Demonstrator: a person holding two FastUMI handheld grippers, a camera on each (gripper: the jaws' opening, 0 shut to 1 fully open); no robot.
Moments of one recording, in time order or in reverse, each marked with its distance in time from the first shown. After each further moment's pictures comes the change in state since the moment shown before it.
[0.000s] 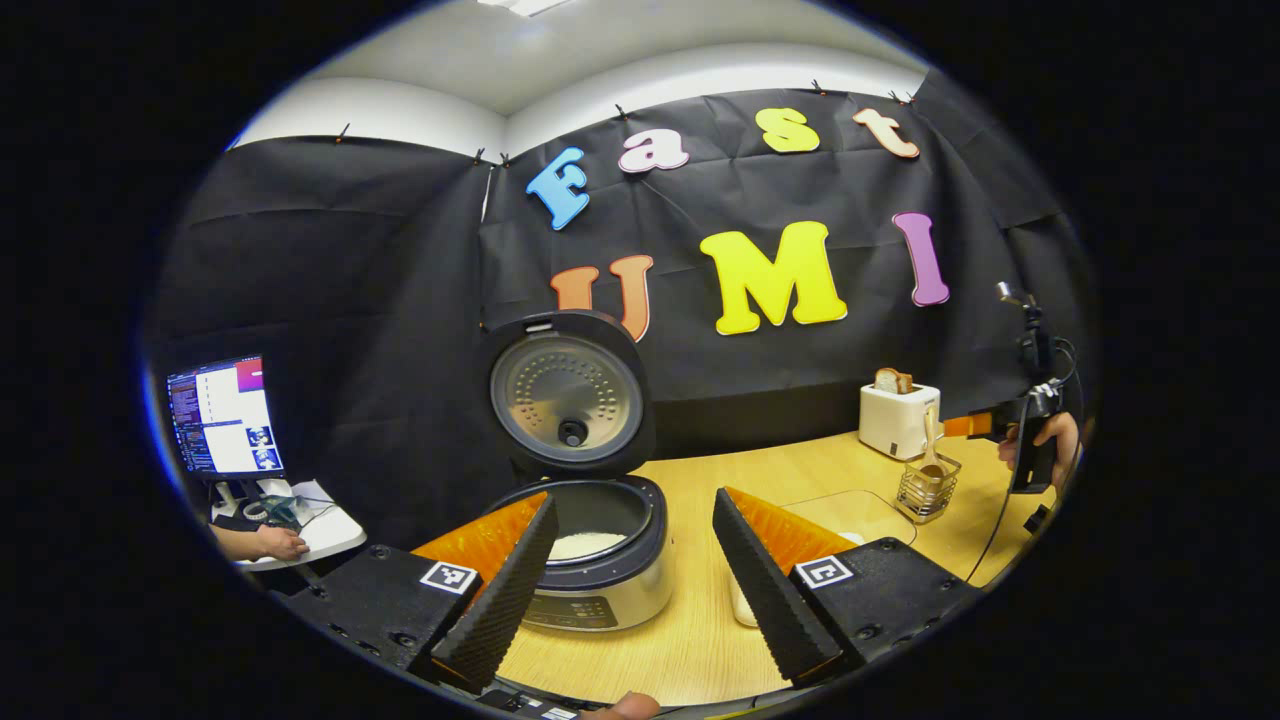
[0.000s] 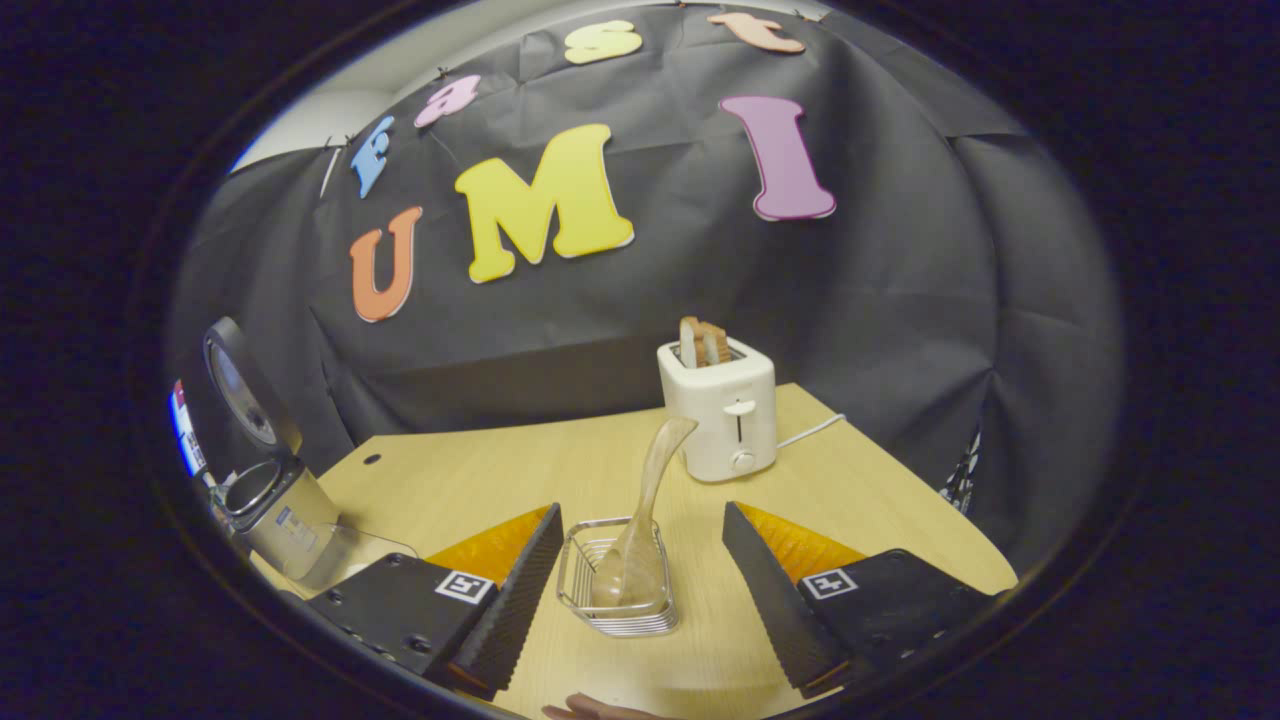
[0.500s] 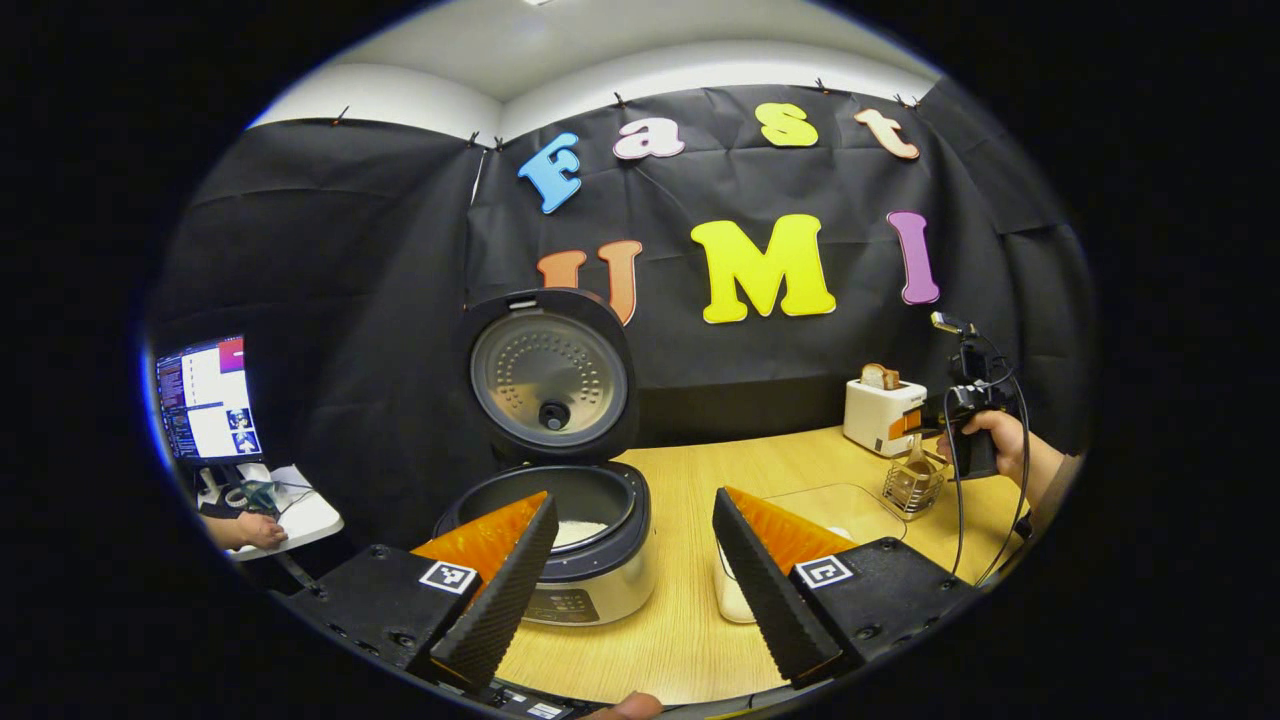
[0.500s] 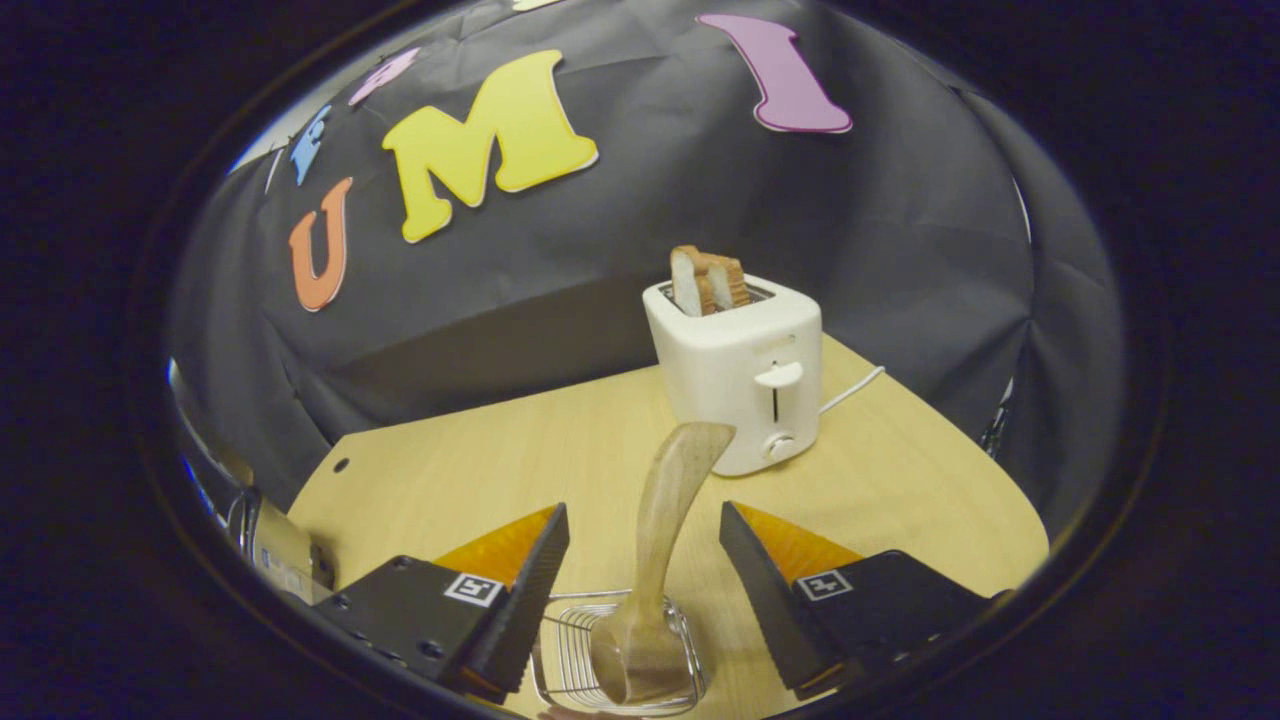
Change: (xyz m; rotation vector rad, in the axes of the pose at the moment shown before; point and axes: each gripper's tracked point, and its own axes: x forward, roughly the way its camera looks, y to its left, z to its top) left arm 0.009 0.007 -0.011 -0.033 0.035 -0.017; right arm 0.100 0.011 -0.002 0.084 0.152 -0.014
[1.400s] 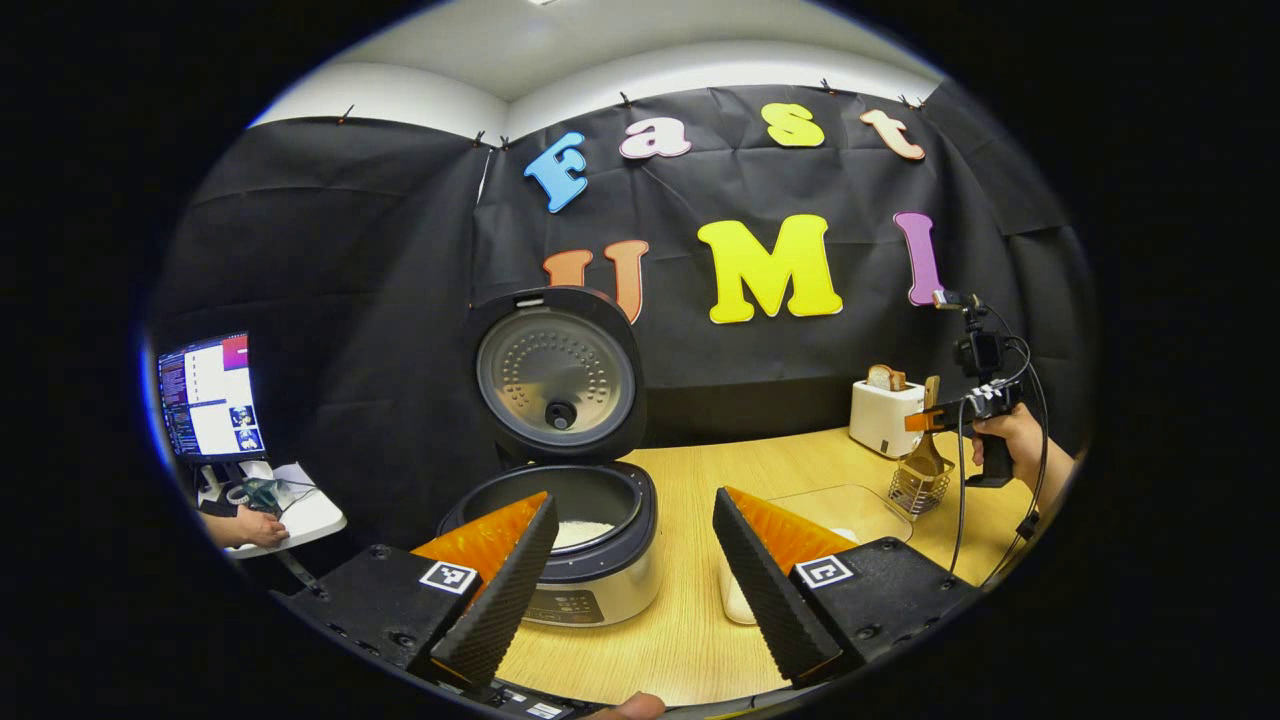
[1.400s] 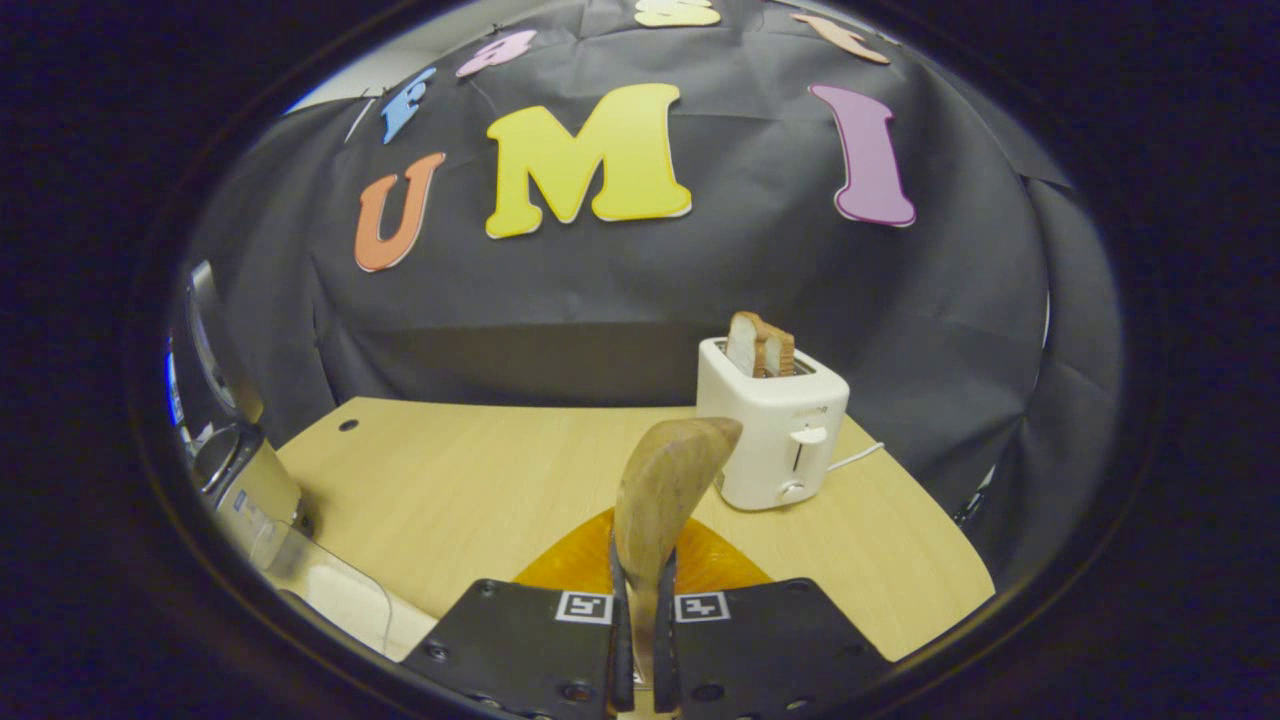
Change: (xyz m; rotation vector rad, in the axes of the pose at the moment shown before) left arm 0.001 -0.002 0.003 -0.010 -0.006 0.006; right arm -0.069 0.049 0.016 -0.234 -0.176 0.010
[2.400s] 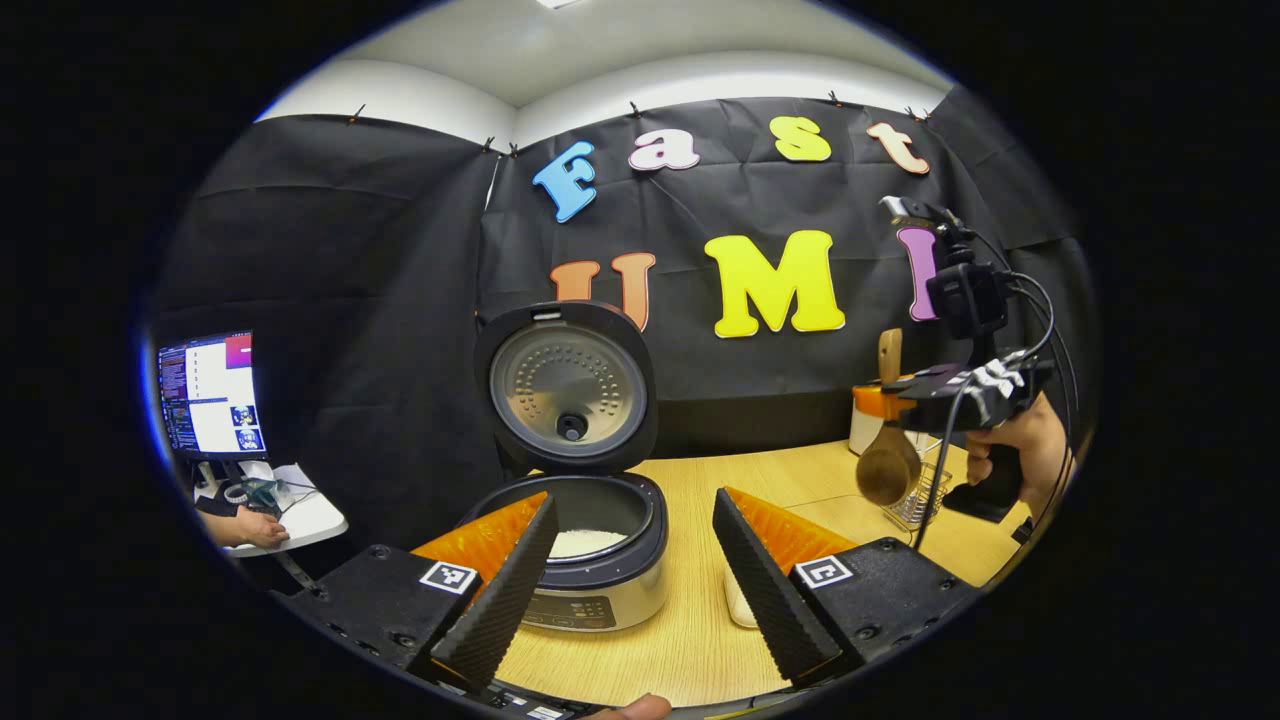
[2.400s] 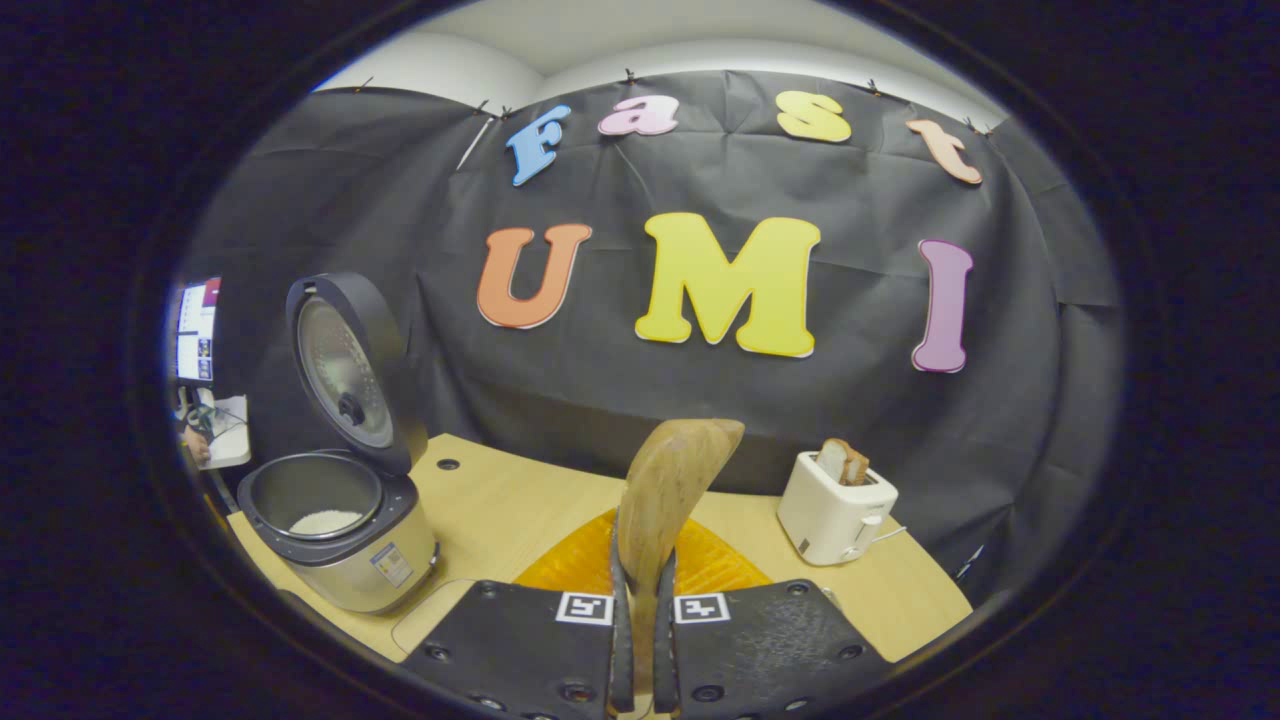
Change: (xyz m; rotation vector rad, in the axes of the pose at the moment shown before) left arm -0.006 0.013 0.011 -0.011 -0.037 -0.004; right arm -0.112 0.191 0.035 -0.162 -0.189 0.108
